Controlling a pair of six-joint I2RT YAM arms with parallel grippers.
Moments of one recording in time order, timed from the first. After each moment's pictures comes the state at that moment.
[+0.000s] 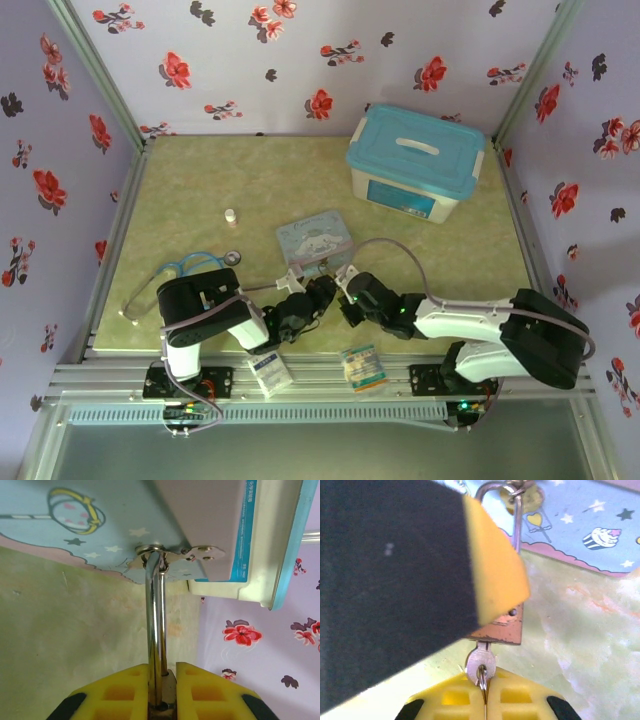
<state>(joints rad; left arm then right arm) -1.21 1.87 0.43 1.17 -0.47 -1.59 1.02 1.27 0.42 0.06 0.15 0.21</state>
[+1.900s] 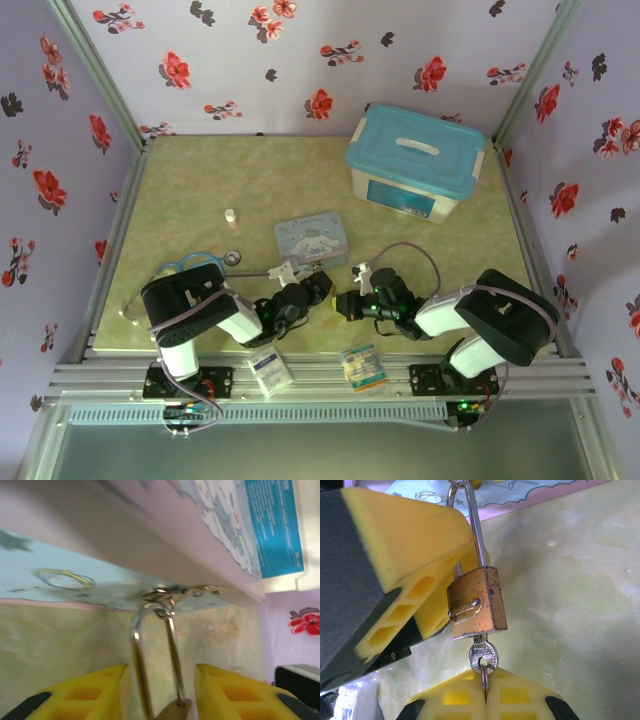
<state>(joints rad) -1.13 1.80 0.41 0.99 -0.41 -1.32 0.82 1.50 0.23 0.67 -0.35 0.73</state>
